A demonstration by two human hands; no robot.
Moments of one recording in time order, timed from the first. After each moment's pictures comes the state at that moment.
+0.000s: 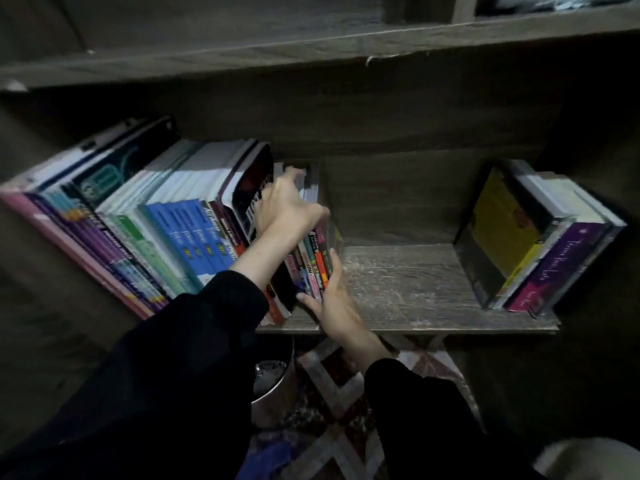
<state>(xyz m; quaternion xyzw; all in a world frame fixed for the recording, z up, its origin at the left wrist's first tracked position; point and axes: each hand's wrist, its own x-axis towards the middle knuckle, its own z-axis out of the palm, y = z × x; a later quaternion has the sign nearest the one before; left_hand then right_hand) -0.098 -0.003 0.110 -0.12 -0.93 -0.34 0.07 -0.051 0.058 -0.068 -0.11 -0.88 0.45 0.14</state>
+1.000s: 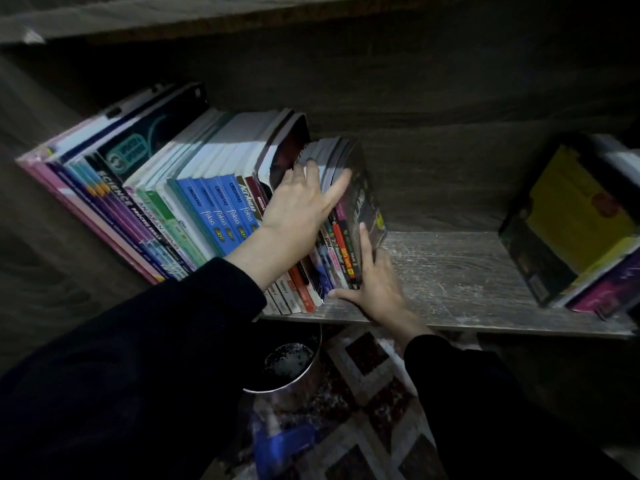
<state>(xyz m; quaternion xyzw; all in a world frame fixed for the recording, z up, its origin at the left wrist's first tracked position) -0.120 -0.047 0.083 -0.35 -0.90 0.22 0.14 -0.075 0.077 -0.081 -0.11 -0.95 0.29 0.10</state>
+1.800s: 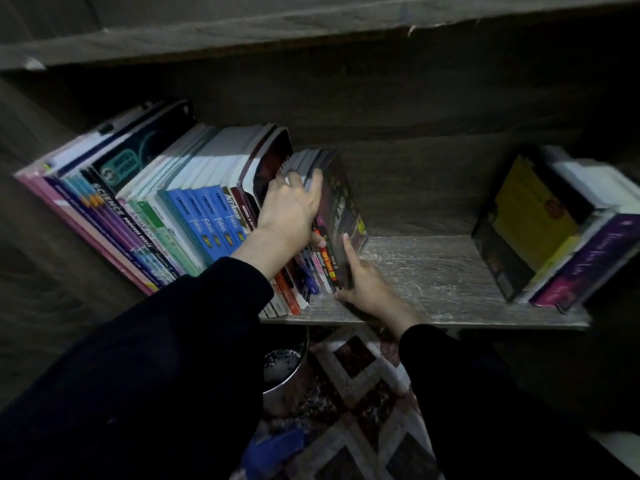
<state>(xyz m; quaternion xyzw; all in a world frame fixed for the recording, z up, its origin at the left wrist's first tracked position) -0.122 -0.029 0.087 -0.30 -0.93 0.18 0.12 -0.064 0.090 -0.057 -0.09 -0.93 0.35 0.00</state>
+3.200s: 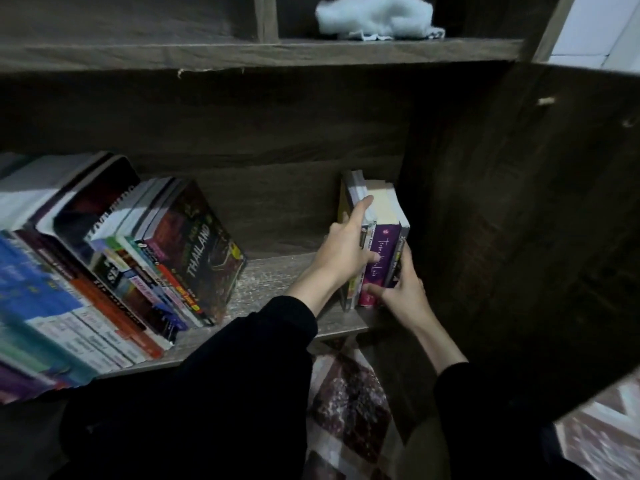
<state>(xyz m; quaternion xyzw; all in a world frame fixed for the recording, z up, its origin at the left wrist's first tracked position) -0.004 0.181 0.054 -0.41 -0.81 -0.39 -0.13 0.089 0.268 -0.024 -0.30 -0.78 0.50 0.24</state>
